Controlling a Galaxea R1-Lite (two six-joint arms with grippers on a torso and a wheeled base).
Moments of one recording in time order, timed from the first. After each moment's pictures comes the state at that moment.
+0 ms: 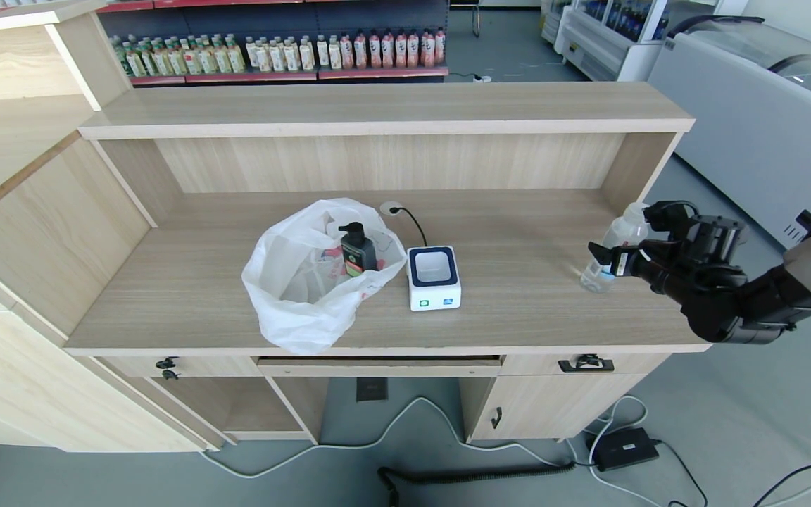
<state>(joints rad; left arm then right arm) 0.00 0.00 0.00 -0.05 -0.02 -0.12 -0.07 2.30 -1.27 -0.97 0.10 -0.08</state>
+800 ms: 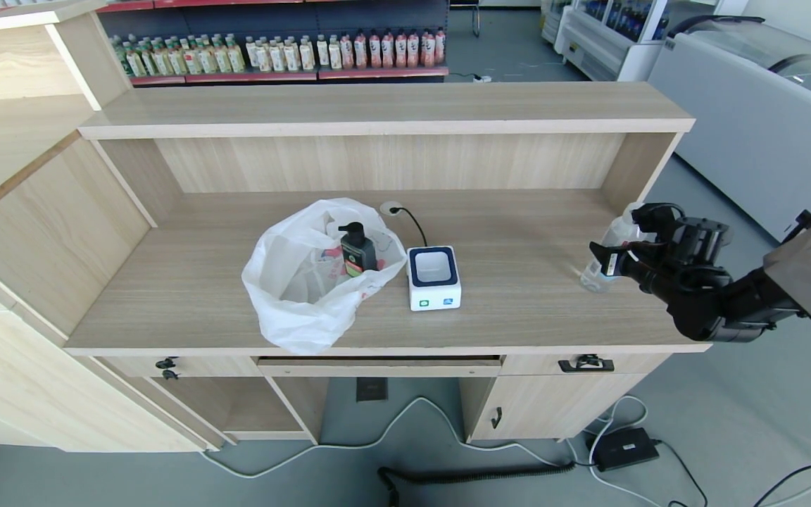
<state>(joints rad) 0.00 0.00 0.00 -0.05 -0.02 -0.12 -0.06 2.35 -1.33 -0.97 0.07 -0.09</state>
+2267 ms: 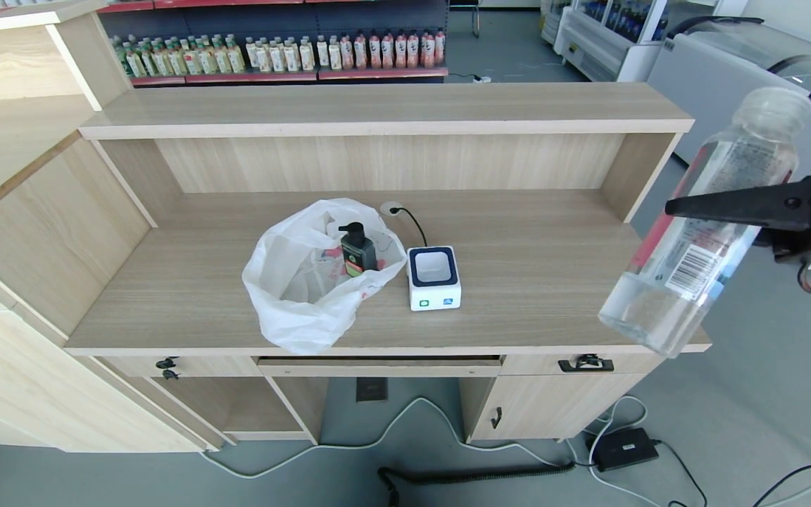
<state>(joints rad) 0.00 0.00 0.00 -0.05 -0.02 -0.12 0.12 1.32 -1.13 0.10 0.87 0.26</state>
